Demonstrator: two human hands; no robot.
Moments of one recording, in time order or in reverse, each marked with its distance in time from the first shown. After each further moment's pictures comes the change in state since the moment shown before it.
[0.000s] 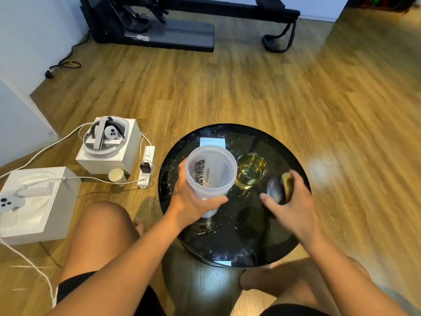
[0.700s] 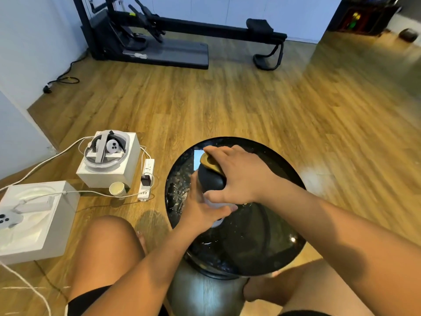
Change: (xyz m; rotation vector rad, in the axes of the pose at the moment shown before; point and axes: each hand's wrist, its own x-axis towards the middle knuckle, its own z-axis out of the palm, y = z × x) left_hand 0.003 -0.011 0.001 0.040 -0.036 -0.104; right_hand 0.021 -0.187 -0.002 -0.556 -0.368 -0.704
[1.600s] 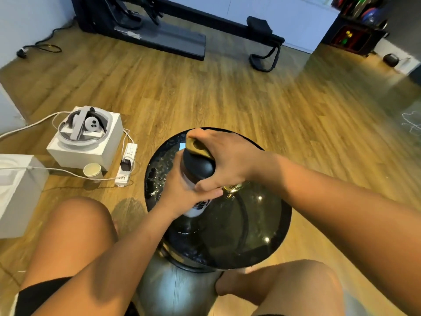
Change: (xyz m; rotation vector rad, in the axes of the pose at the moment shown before) left_hand 0.005 0.012 -0.002 -0.244 0.023 0.110; right_hand 0.015 0.011 -0.012 0.054 -0.086 -0.227
